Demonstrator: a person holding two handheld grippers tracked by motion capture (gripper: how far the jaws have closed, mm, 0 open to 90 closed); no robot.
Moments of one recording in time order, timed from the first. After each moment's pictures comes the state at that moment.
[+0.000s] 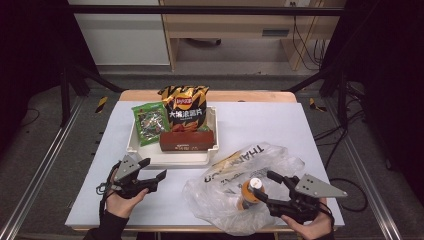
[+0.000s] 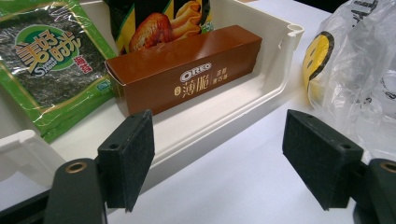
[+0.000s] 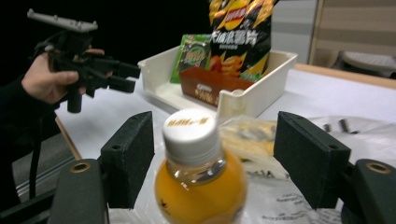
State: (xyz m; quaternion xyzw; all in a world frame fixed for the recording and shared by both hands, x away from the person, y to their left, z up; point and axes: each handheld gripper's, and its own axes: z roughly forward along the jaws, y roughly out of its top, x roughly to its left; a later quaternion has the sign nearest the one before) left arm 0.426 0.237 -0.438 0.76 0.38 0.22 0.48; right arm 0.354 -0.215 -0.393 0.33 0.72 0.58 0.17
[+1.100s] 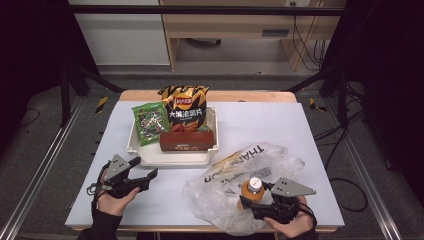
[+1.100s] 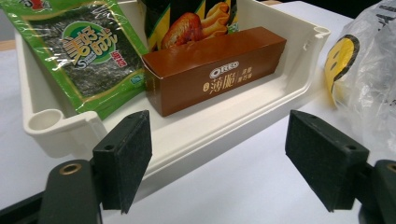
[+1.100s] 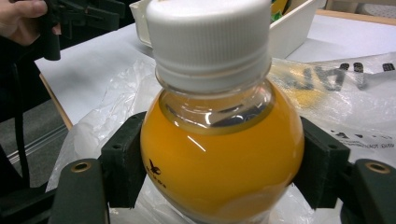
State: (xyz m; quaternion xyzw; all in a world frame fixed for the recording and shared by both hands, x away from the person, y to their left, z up) left arm 0.426 0.259 -0.438 0.74 0.40 0.24 0.48; right arm 0.366 -0.188 -0.431 0.34 0.77 0.52 0.15
